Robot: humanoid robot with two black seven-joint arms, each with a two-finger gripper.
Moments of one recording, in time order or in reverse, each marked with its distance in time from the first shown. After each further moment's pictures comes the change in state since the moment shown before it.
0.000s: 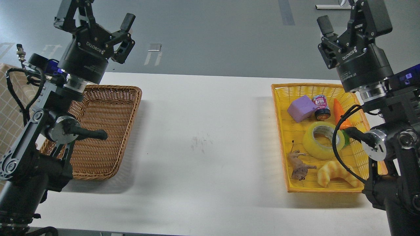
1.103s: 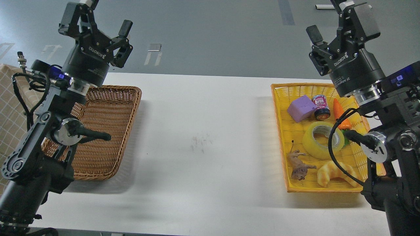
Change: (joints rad) left arm 0.000 0.005 0.037 0.044 0.021 0.065 0.052; right arm 0.008 0.000 -0.008 0.001 0.006 0.054 -0.077
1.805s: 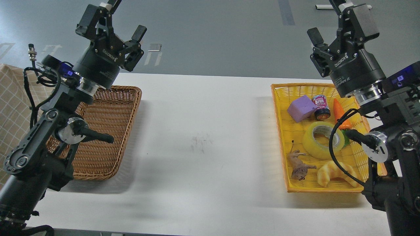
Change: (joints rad) left arm -0.031 0.027 0.084 0.022 0.024 -0.070 -0.002; right arm -0.004 0.000 0.007 0.004 -0.003 -0.003 -0.029
